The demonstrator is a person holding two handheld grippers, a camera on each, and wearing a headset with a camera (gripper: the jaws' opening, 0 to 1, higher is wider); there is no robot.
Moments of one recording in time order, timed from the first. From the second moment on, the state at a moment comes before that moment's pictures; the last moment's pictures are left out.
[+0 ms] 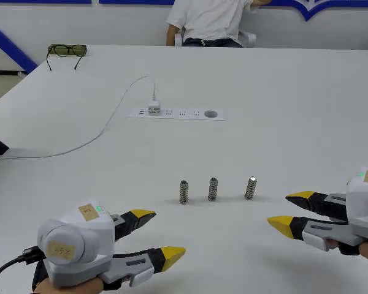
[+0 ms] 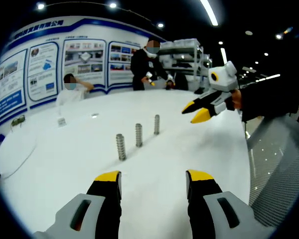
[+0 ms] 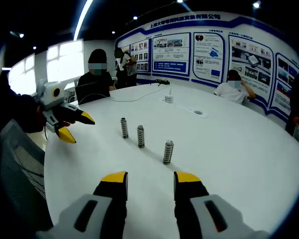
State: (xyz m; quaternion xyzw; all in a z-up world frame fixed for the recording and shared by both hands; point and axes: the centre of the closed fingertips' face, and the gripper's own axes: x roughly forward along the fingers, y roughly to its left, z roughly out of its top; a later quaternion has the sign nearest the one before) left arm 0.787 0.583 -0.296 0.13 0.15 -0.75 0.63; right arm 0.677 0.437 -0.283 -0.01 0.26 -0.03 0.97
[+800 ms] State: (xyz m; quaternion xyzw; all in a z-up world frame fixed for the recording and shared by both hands) left arm 0.790 0.583 -0.298 0.13 0.15 -0.75 0.64; right arm 0.675 0.439 -0.281 0.00 0.25 -0.04 0.97
